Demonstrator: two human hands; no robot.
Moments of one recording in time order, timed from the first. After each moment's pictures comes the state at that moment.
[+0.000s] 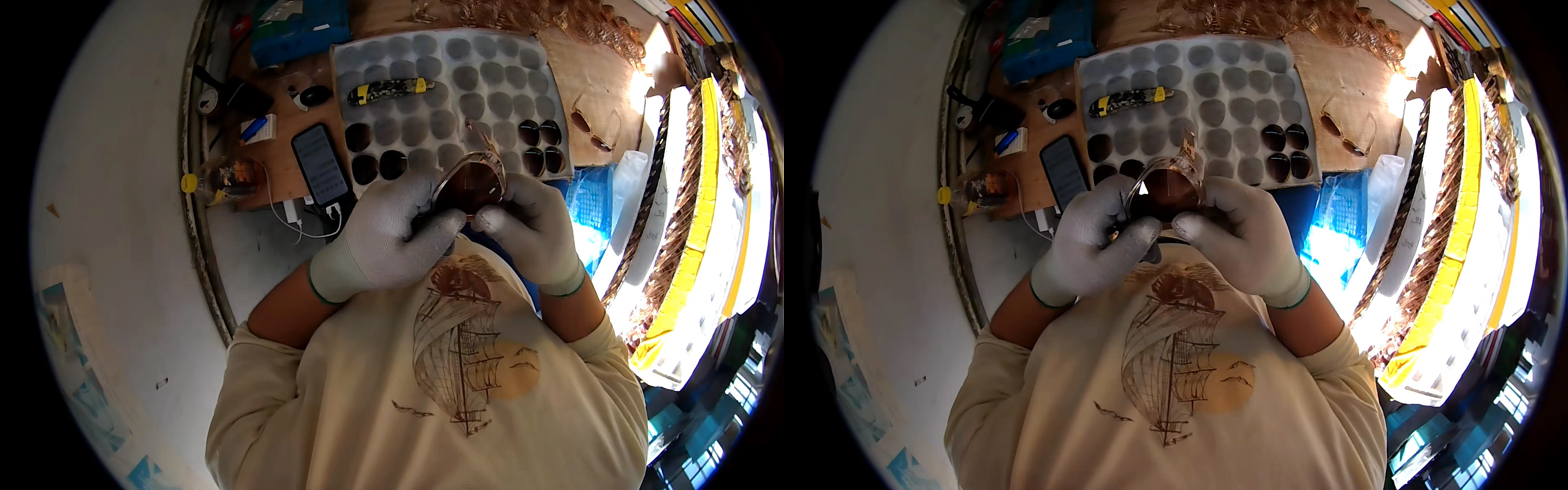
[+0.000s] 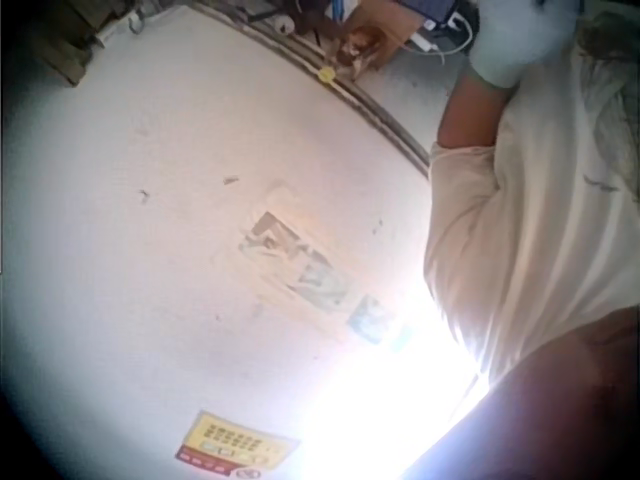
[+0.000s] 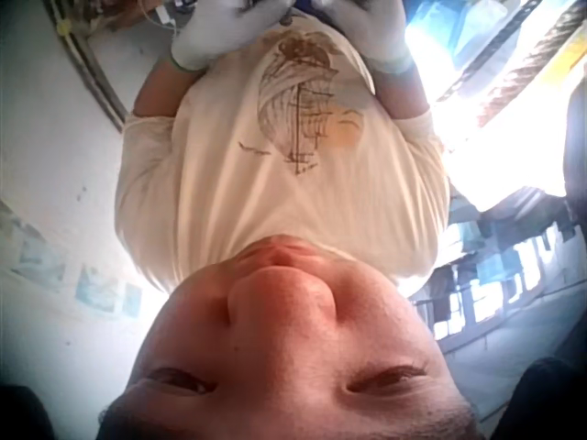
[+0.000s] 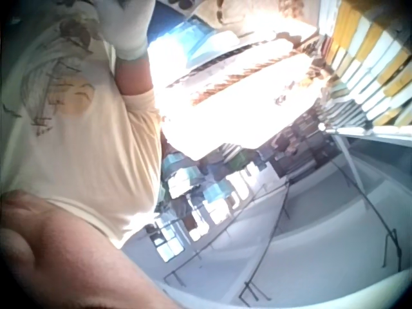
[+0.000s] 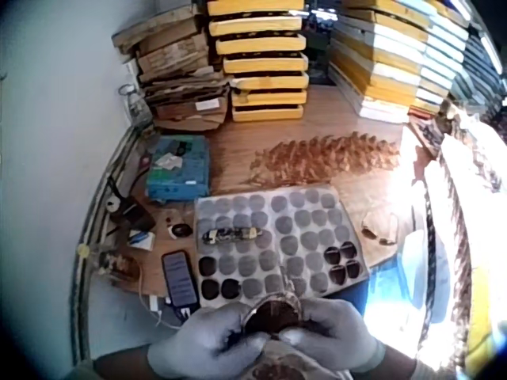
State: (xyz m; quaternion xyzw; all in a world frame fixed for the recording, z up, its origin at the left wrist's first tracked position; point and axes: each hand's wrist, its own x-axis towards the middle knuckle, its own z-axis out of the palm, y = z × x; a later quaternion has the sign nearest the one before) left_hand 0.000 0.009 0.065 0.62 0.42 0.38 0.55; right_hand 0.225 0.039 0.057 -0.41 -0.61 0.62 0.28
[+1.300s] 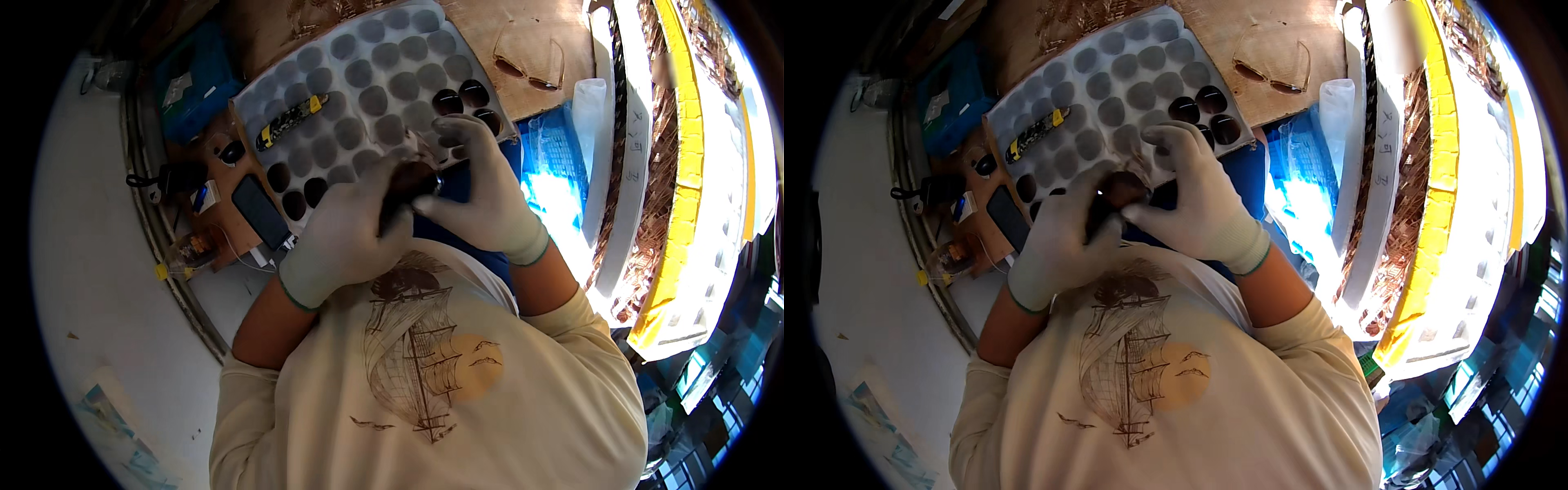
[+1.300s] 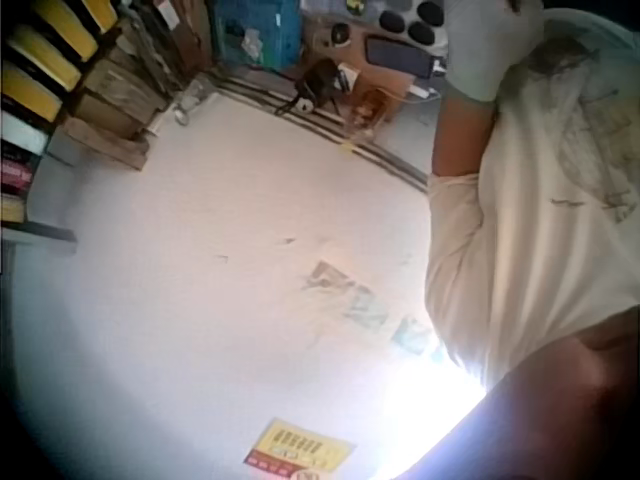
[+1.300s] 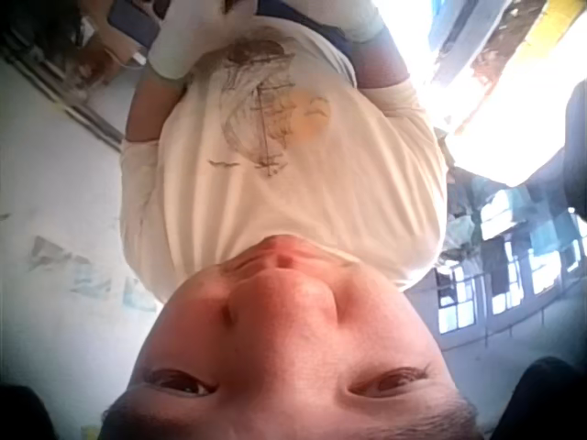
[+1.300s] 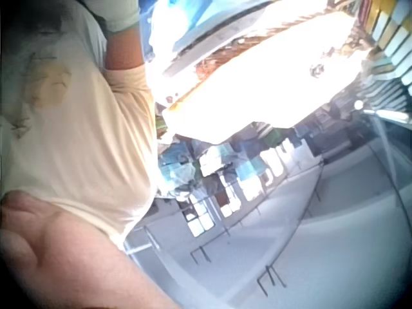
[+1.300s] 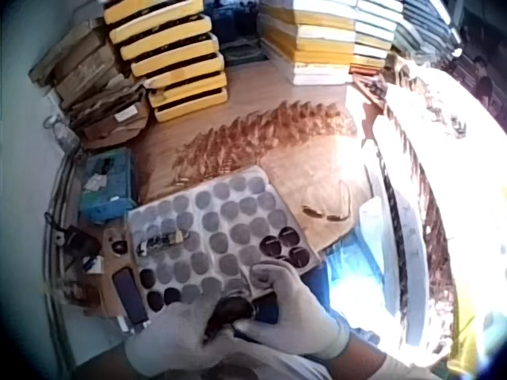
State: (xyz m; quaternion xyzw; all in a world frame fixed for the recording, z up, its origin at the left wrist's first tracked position) left_hand 0.083 0.069 0.032 0.78 0.41 0.25 0.40; right_hand 0.292 0.061 0.006 -0.49 -0.65 0.36 0.44
